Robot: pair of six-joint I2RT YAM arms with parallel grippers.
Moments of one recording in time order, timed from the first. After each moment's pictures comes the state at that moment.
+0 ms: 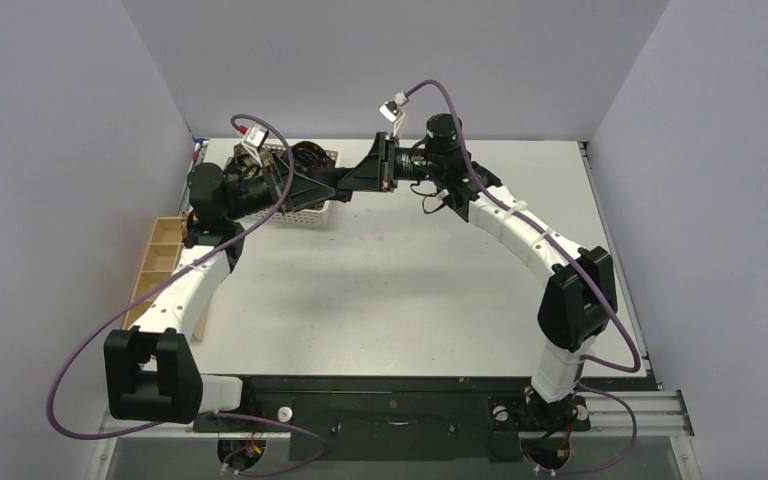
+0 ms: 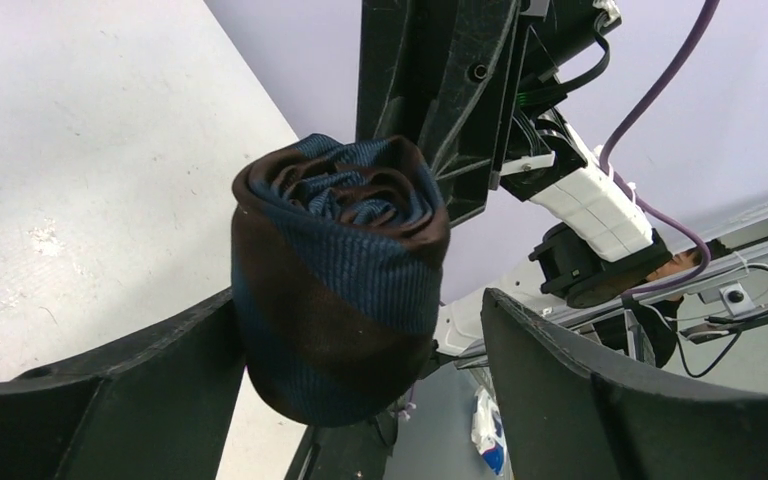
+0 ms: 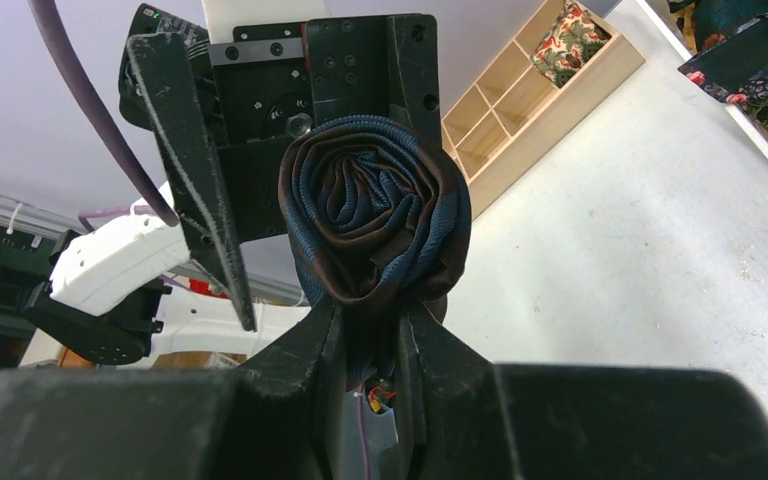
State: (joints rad) left arm -0.08 1.32 0.96 0.51 1.07 -1.11; right arm 0.57 1.79 1.61 0.06 -0.90 0.83
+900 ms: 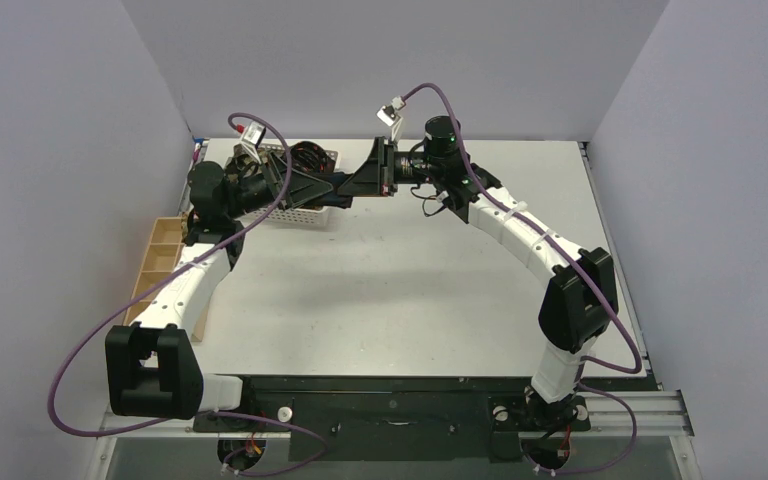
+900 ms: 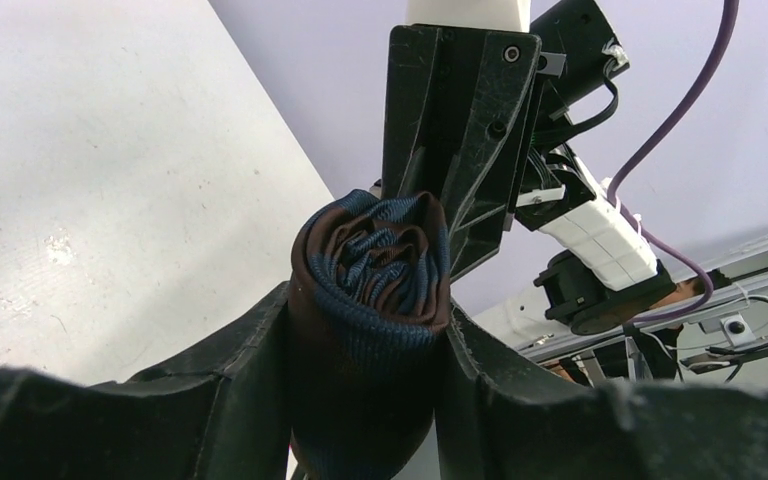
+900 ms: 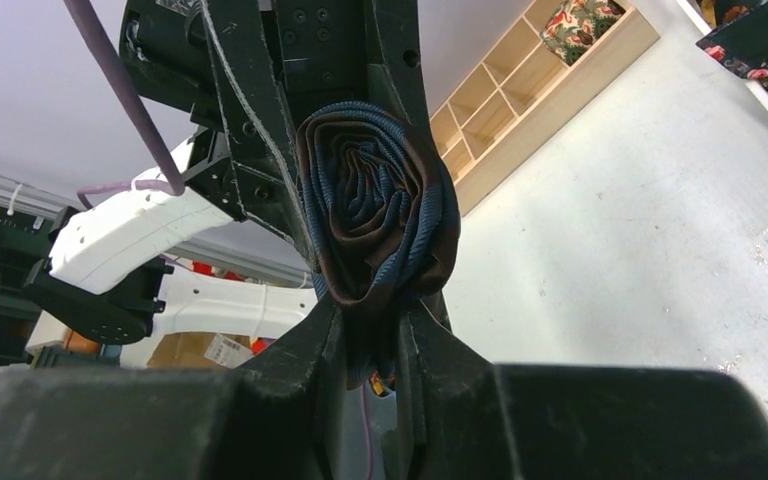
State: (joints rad) left arm -0.08 1.34 0.97 0.52 1.02 -1.12; right arm 0.58 1.78 1.60 0.04 -0.93 0.81
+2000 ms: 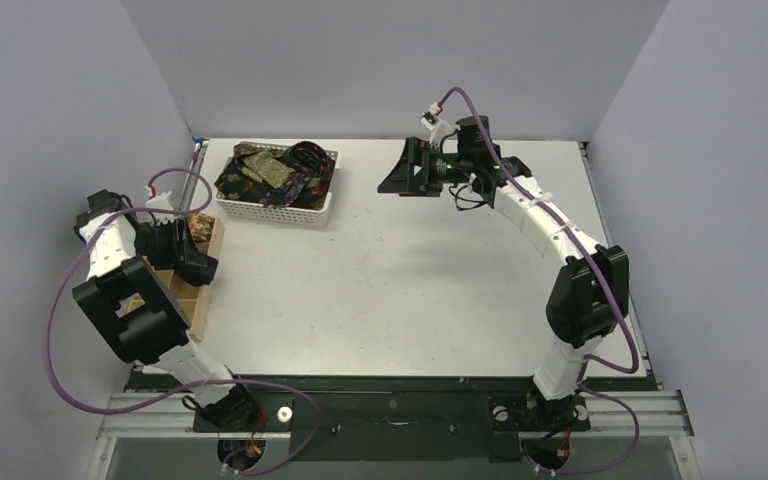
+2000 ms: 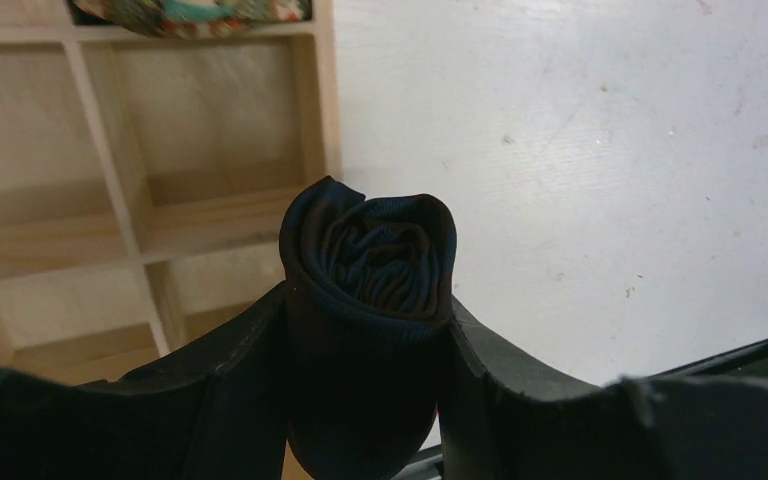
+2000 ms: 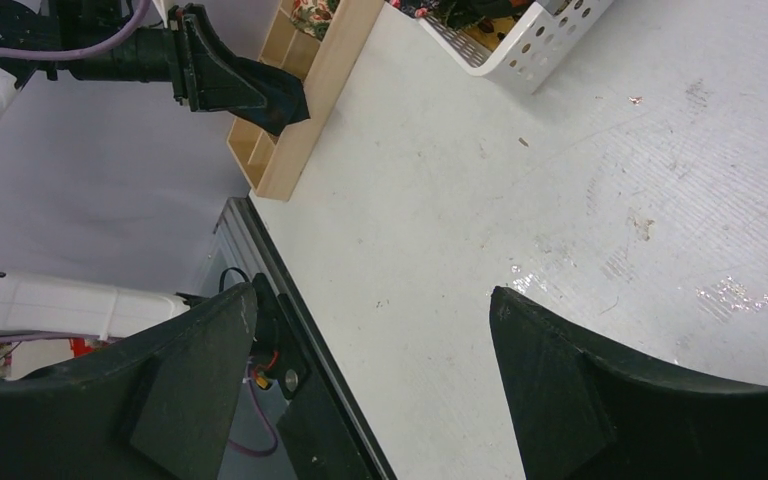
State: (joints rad) left arm 0.60 1.70 1.35 -1.04 0.52 0.48; right arm 0.40 1.78 1.61 -0.38 -0.77 0.49
